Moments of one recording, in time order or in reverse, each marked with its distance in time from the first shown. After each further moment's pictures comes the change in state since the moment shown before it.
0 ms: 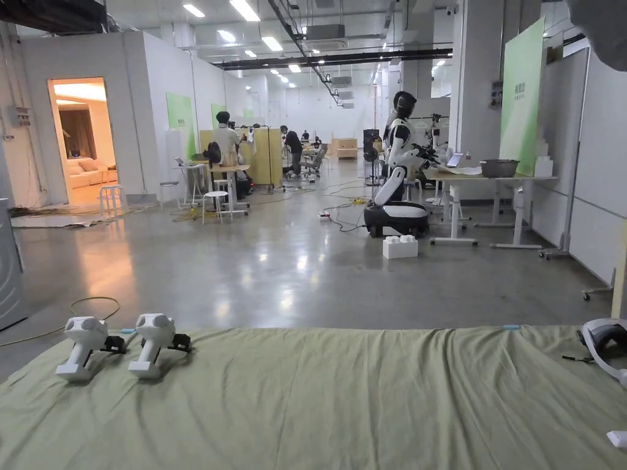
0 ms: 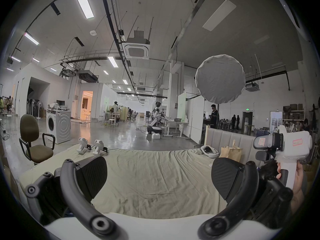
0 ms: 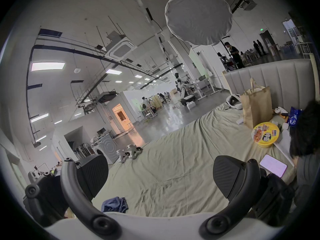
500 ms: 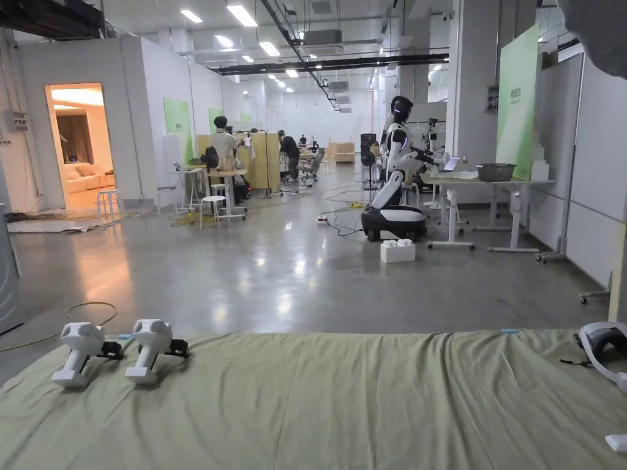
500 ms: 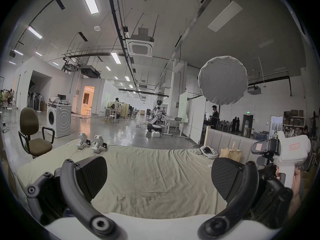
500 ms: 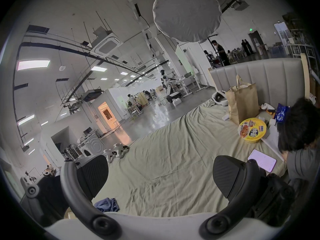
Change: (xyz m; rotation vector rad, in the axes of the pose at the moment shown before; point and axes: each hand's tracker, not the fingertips) left arm -0.006 -0.003 -0.004 -0.018 0.007 0.047; right arm -0.003 0.000 -0.005 -0.016 -0.137 -0.006
